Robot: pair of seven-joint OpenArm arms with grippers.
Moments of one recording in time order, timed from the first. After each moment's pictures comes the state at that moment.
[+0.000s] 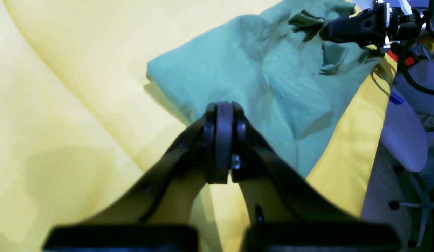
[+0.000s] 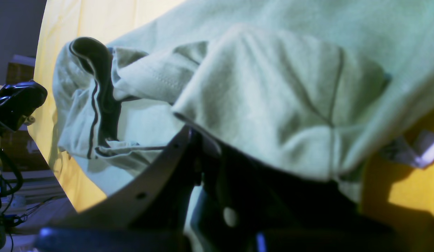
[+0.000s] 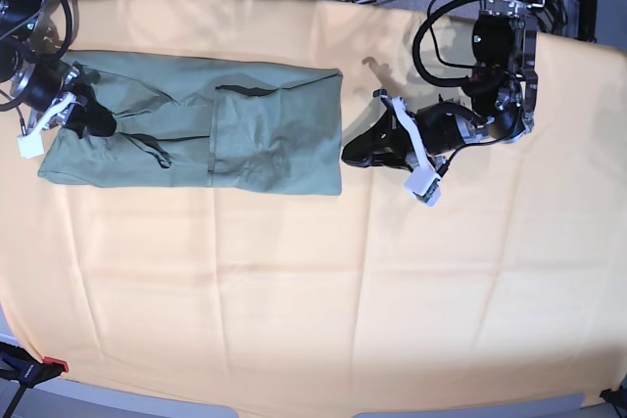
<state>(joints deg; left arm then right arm) 0.5 -15.4 0.9 92.7 -52.4 -43.7 52.9 -6.7 26.0 30.9 69.0 68.4 42.0 -67.5</state>
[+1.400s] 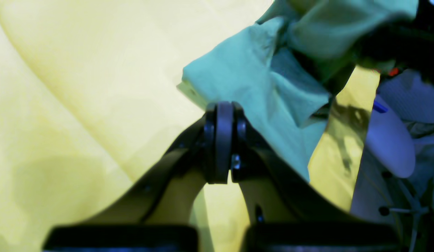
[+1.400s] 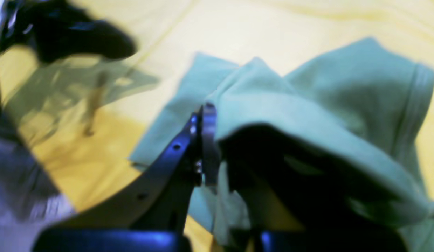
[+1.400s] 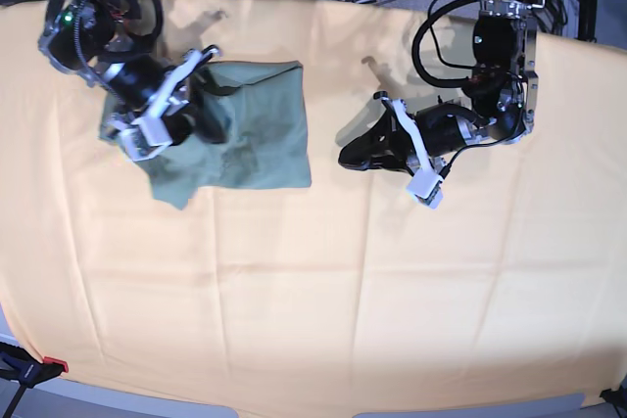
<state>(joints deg) 0.3 -15.4 0.9 92.8 -55.6 -43.7 52.9 -17.4 5.0 14.1 122.6 35.9 41.6 -56.0</state>
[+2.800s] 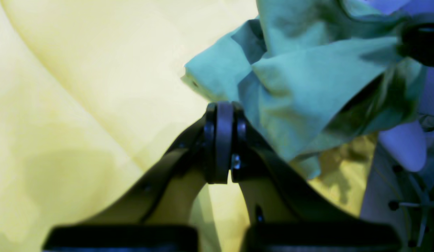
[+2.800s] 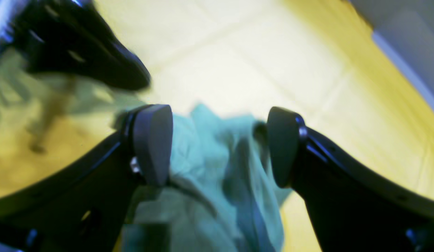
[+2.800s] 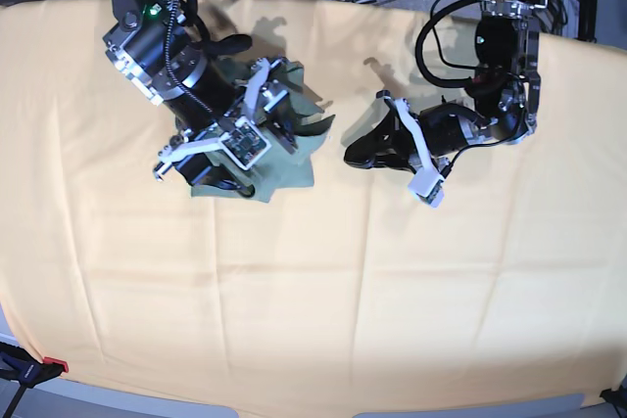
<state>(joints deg) 0.3 -16.5 0.7 92.8 -53.3 -43.7 52.9 -11.8 8.8 -12.5 131.4 1.0 28.9 -49.0</state>
